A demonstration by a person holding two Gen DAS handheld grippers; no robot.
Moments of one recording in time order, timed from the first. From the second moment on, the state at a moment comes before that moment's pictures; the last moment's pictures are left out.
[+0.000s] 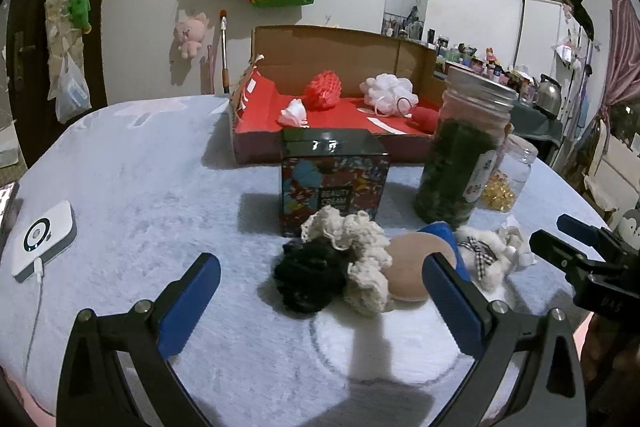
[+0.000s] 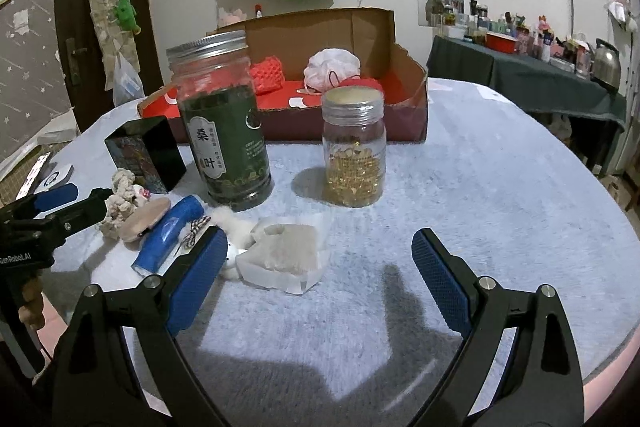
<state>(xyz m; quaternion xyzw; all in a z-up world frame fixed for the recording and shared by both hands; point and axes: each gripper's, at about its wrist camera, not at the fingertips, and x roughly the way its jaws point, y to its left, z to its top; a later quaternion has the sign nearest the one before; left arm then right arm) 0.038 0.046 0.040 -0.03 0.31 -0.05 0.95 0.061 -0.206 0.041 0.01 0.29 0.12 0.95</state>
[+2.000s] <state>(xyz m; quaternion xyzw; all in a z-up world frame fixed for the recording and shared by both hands) 0.076 -0.003 0.062 -0.02 0.37 -0.24 0.90 0.086 -0.192 0.066 0.02 0.33 0.27 0.91</state>
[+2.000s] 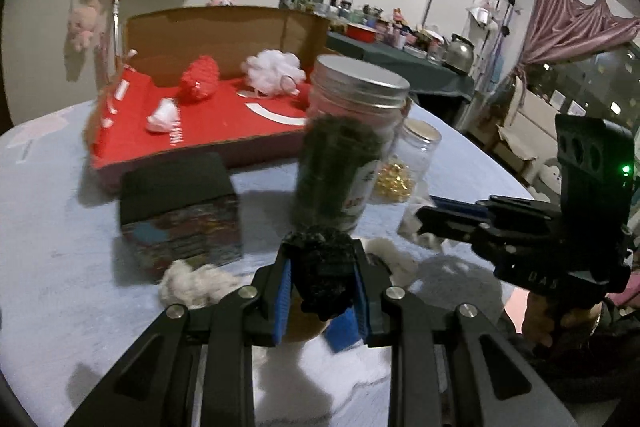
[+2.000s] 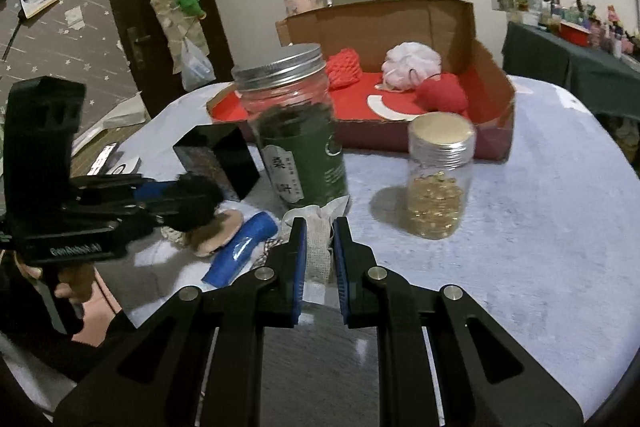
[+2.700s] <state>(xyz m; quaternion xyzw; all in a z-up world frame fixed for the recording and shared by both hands) 0.075 0.021 0.073 -0.04 0.37 -0.22 0.90 0.092 -0.198 0.065 0.03 0.33 0.26 0.91</state>
